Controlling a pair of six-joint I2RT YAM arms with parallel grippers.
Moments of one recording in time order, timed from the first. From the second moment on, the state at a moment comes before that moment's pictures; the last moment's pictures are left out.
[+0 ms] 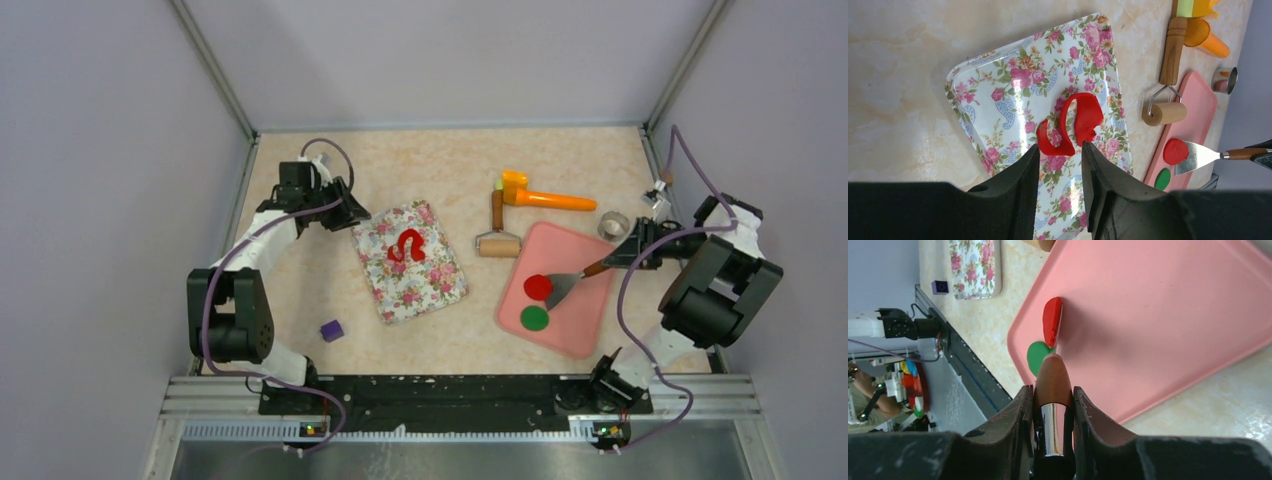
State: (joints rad) left arm -0.03 1.53 1.06 -0.31 0.49 -0.48; right arm -0.63 1.70 1.21 -1.40 -0.96 -0.92
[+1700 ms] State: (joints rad) left arm -0.03 1.52 0.91 -0.44 0.35 -0.44; right arm -0.12 1.31 1.38 -0.80 -0.94 -0.14
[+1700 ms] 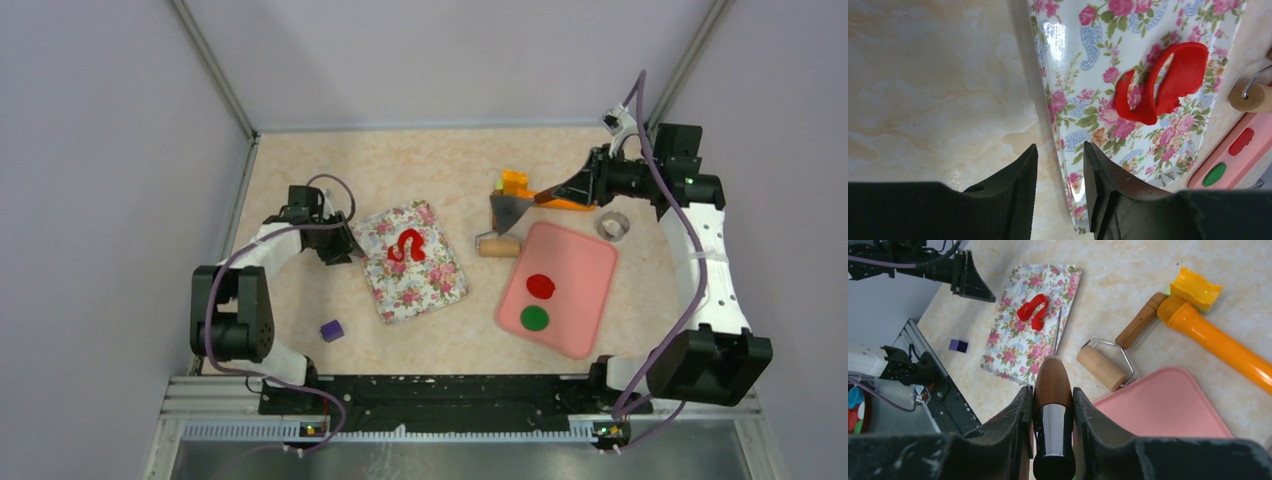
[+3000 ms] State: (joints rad) left arm -0.07 1.95 1.31 -0.40 0.34 -0.23; right arm 0.35 1.46 1.01 -0.62 -1.03 -0.10
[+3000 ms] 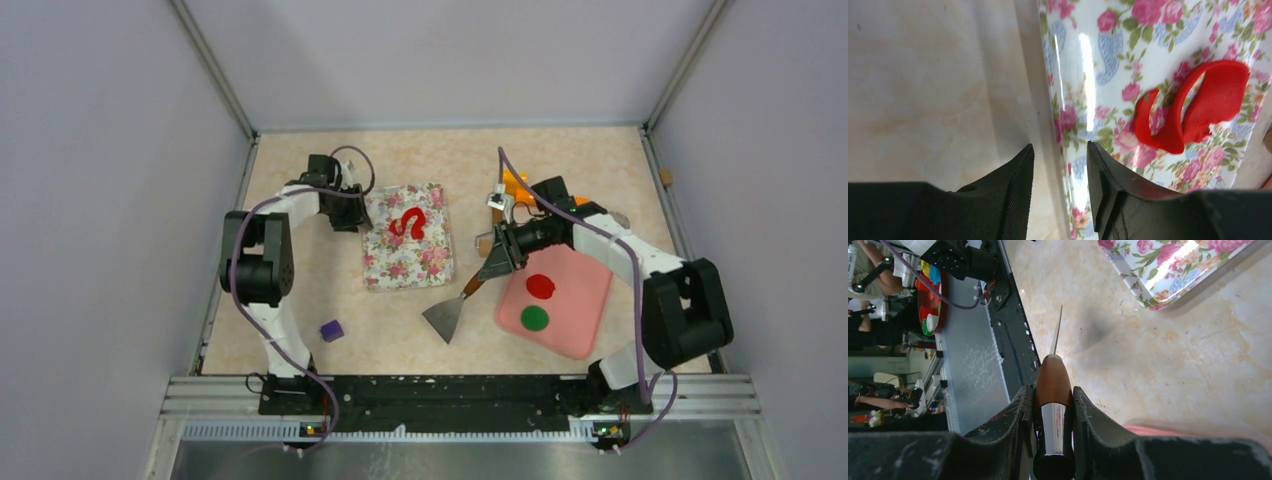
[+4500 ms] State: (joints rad) left arm -0.06 1.50 1.08 -0.46 0.41 -0.16; right arm 0.45 1.52 1.19 -0.73 -0.51 -0.37
